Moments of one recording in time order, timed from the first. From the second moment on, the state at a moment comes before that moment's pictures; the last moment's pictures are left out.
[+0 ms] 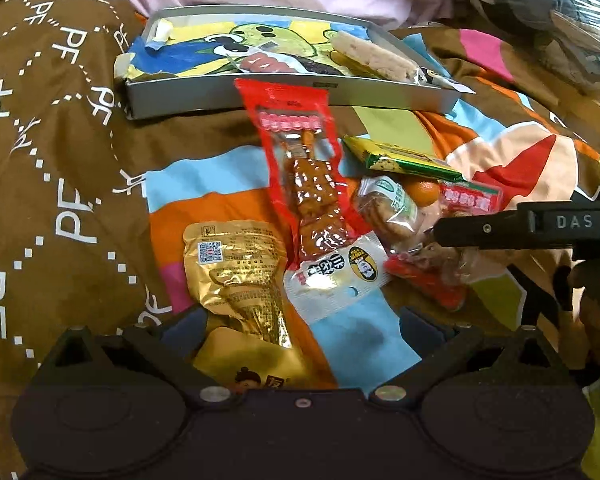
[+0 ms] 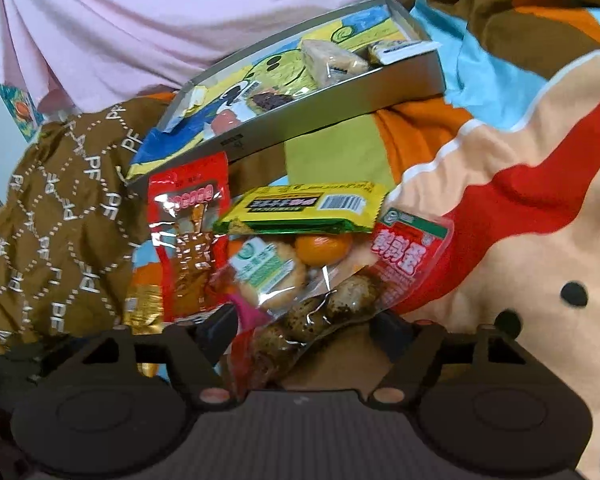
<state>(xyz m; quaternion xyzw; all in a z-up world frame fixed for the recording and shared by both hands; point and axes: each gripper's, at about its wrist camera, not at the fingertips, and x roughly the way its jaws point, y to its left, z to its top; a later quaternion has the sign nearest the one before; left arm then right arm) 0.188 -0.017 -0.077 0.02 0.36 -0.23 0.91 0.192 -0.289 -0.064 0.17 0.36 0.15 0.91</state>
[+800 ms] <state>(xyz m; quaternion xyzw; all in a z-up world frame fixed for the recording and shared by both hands) 0.186 -0.024 -0.081 0.01 0.35 -0.18 0.92 0.194 -0.307 -0.070 0.25 0.38 0.13 0.88</state>
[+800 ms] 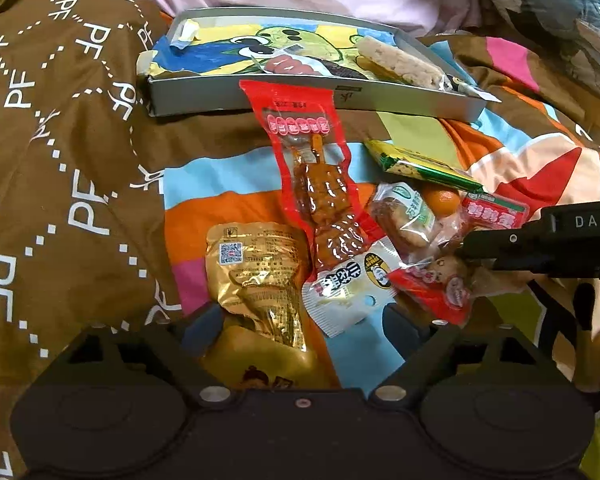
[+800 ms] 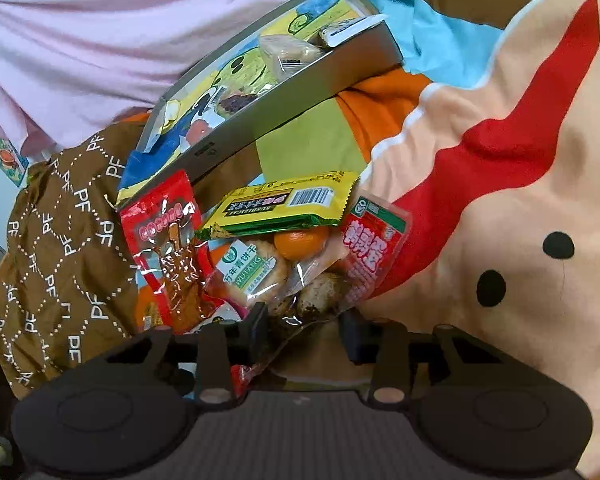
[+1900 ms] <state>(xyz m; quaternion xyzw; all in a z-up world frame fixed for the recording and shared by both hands) 0.177 -0.024 -0.080 0.01 0.38 -0.15 0.91 0.185 -0.290 -0.060 0.23 0.36 0.21 0.88</state>
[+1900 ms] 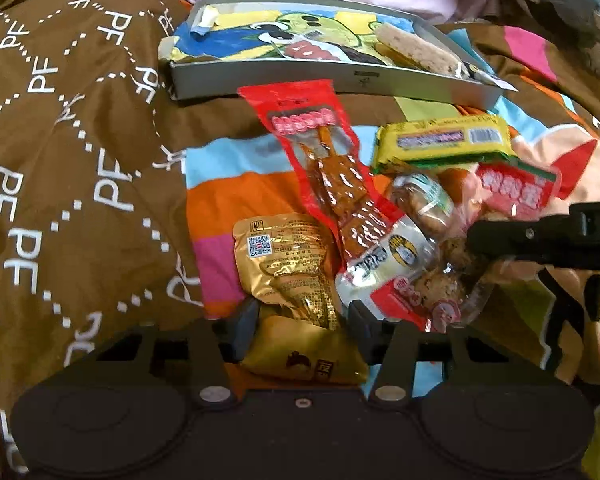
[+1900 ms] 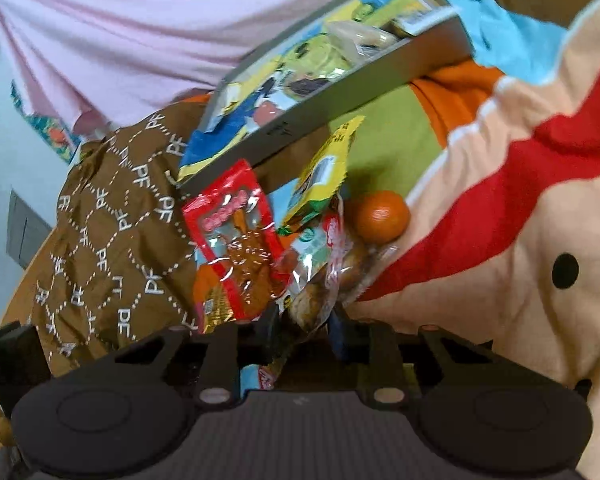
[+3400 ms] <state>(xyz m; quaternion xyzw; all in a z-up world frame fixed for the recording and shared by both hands) 0.163 -0.028 -0.077 -0.13 0.44 -0.20 0.87 0.125 -0.295 -0.001 0.11 0.27 0.24 0.93</state>
